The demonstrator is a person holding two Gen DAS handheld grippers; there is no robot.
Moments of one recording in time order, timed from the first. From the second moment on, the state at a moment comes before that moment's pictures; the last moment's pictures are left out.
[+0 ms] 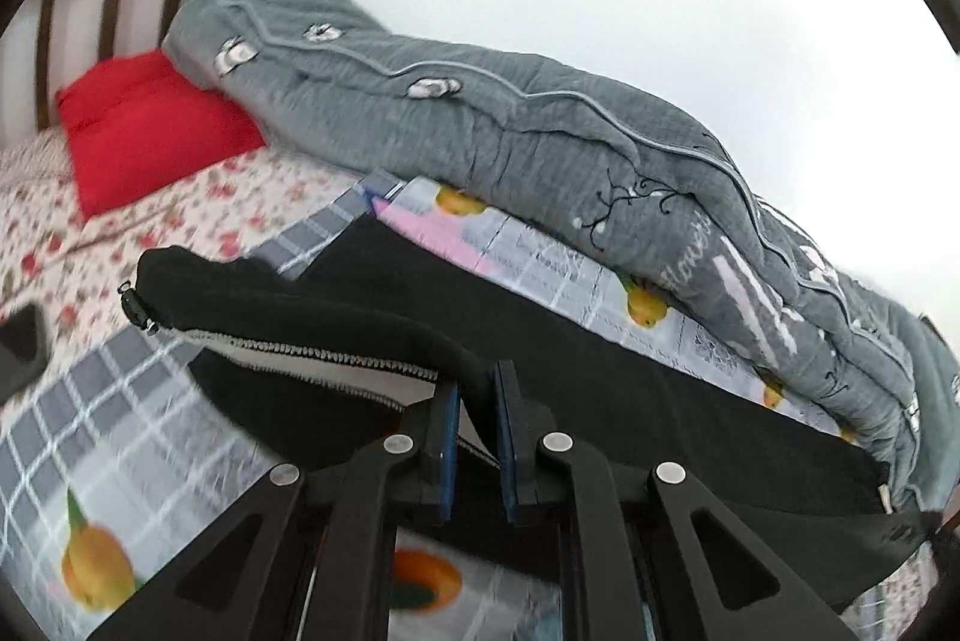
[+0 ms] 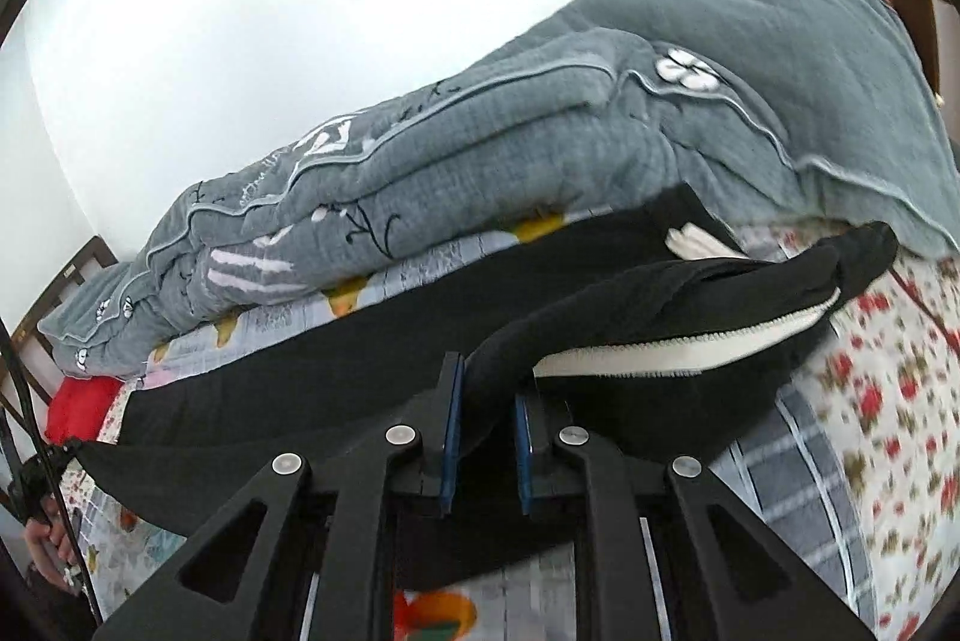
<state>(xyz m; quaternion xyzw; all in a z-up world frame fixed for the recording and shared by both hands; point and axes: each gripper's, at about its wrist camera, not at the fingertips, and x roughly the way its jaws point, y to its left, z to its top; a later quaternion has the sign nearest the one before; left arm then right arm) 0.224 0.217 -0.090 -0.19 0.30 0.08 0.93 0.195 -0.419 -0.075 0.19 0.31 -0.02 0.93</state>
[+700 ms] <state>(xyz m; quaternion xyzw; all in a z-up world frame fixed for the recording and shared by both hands) 0.369 0.186 -0.118 -0.12 0.35 0.12 0.92 0.363 -0.423 -0.116 0.17 0.36 -0.05 0.91</state>
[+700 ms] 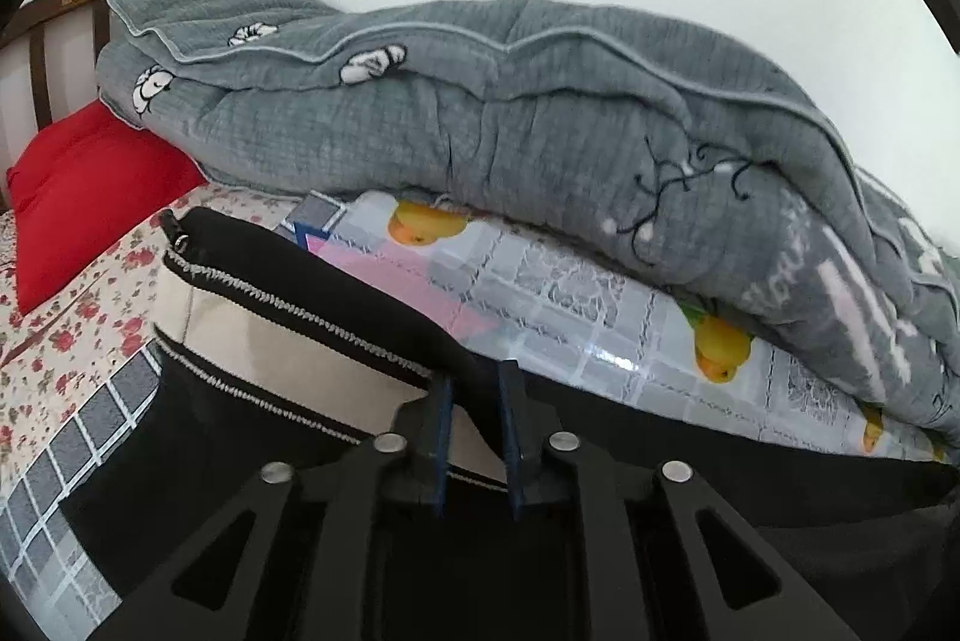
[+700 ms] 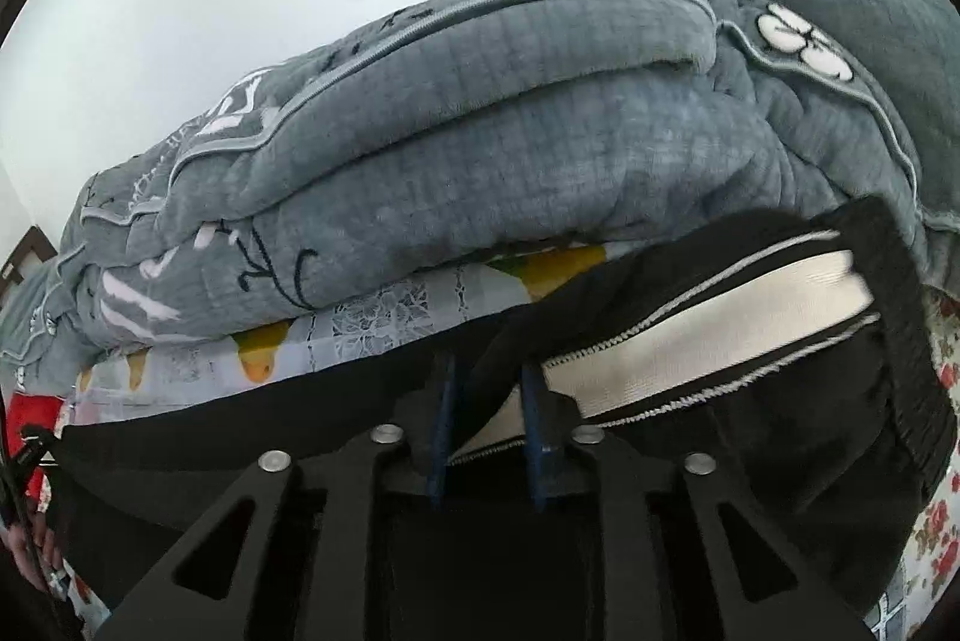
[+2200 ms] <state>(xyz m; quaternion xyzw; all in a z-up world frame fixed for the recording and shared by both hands) 0.269 0.229 -0.181 -0.28 0.41 0.10 0.86 0.250 -0.469 -0.207 0.38 0.42 0.00 0.82</state>
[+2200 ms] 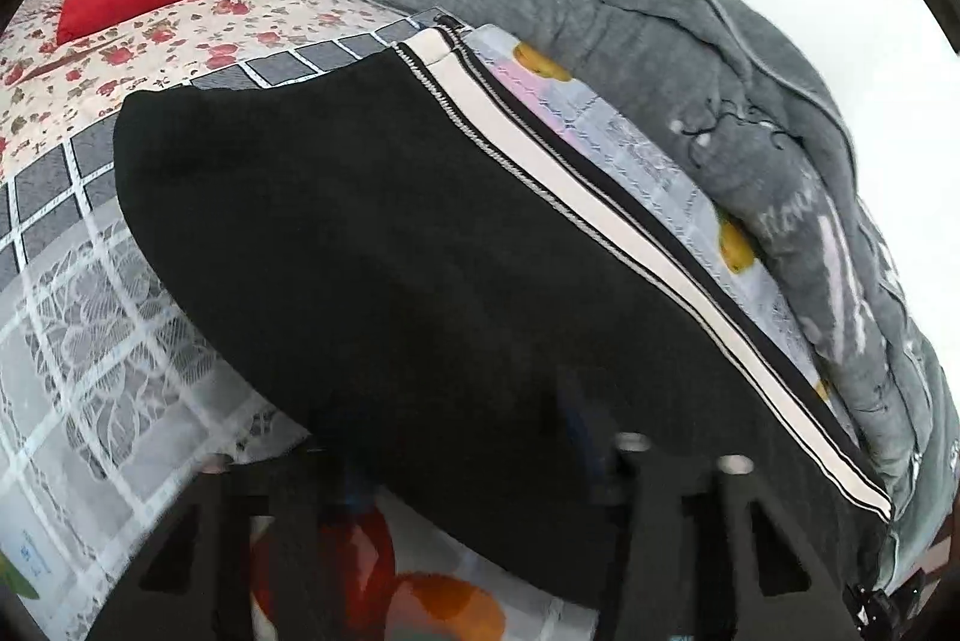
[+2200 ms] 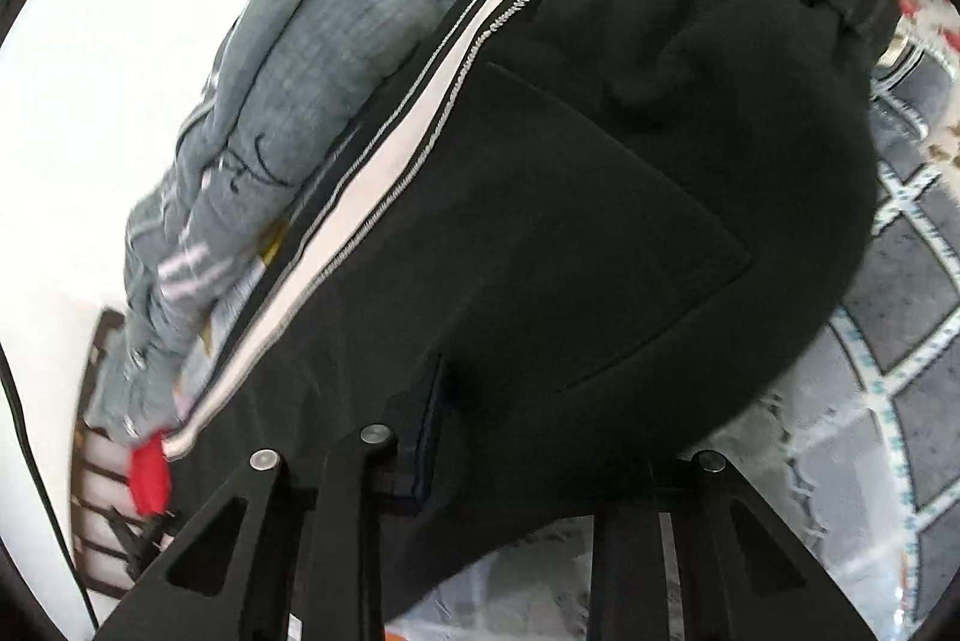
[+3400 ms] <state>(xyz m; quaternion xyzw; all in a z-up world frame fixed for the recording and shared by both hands) 0.050 0.228 -0.149 -0.22 0.42 0.09 0.88 -0.007 -0.523 -0.163 0.30 0.35 -0.08 0.88</state>
